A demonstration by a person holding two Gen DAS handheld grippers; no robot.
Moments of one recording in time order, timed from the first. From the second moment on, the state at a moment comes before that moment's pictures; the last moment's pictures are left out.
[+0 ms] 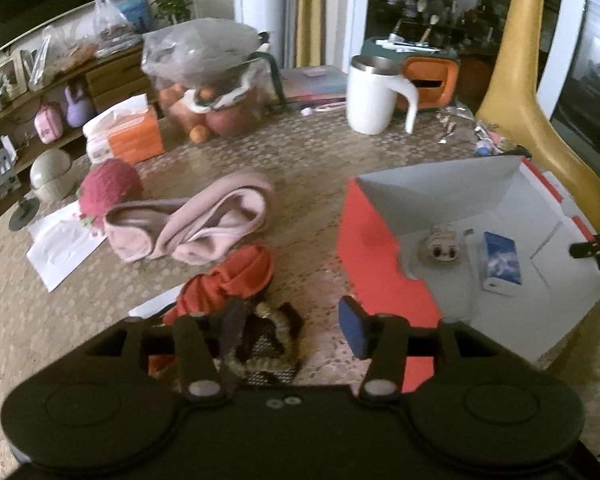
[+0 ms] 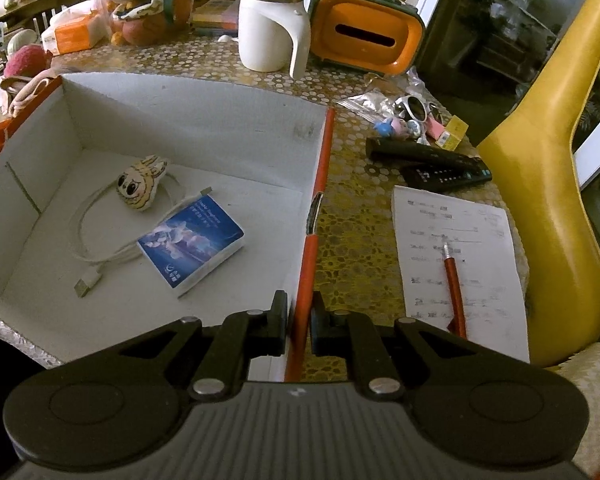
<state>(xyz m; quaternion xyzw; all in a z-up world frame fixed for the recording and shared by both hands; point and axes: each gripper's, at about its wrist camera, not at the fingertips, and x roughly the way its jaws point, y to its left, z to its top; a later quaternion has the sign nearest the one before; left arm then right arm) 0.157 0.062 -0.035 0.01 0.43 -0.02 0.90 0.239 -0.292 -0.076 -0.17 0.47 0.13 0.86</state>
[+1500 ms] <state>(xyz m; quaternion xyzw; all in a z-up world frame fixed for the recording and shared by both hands) 0.224 0.115 -0.120 0.02 0.46 0.02 0.89 0.256 -0.291 -0.080 -0.18 0.48 0.13 0.85</state>
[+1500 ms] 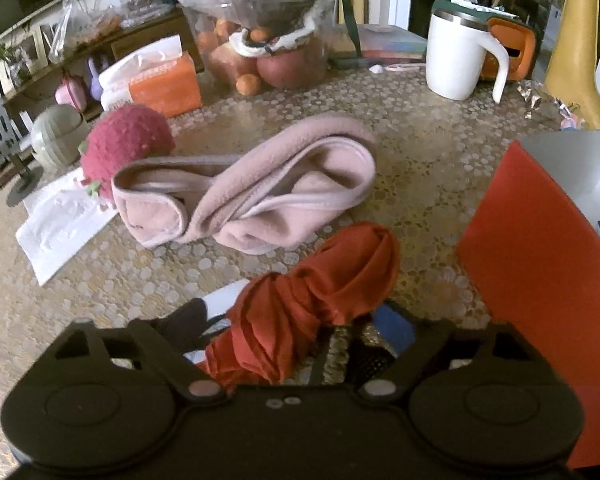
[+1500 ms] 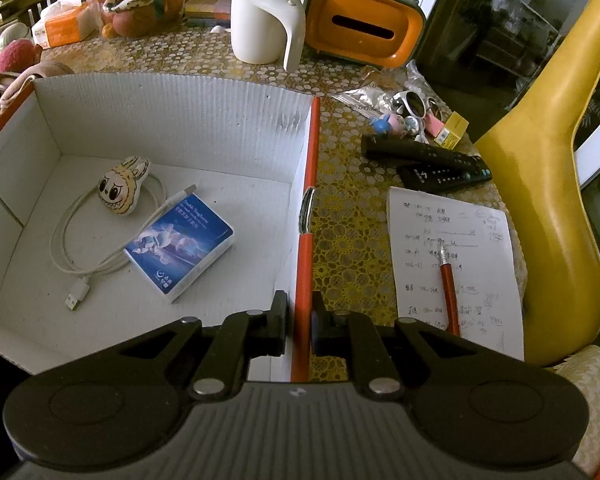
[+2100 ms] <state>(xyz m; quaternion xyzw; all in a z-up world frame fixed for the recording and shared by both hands) 0.205 0.131 -0.090 -0.01 0.45 0.04 0.89 0.255 -0.292 -0.081 -0.18 0.47 0.13 0.85</state>
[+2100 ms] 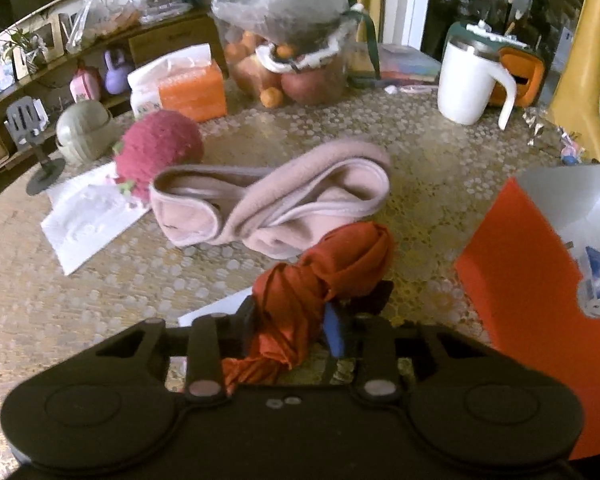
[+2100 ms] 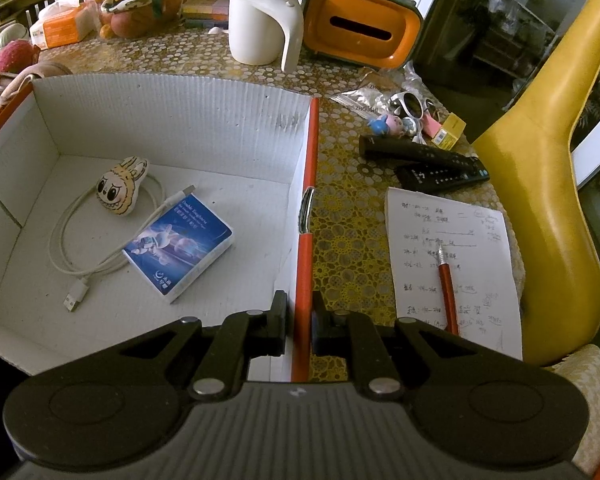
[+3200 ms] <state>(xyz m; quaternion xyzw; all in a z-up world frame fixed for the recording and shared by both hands) 0.178 -0.019 0.032 0.05 0.35 -0.08 0.93 0.253 -0.291 -0.081 -0.18 0.47 0.13 0.86</state>
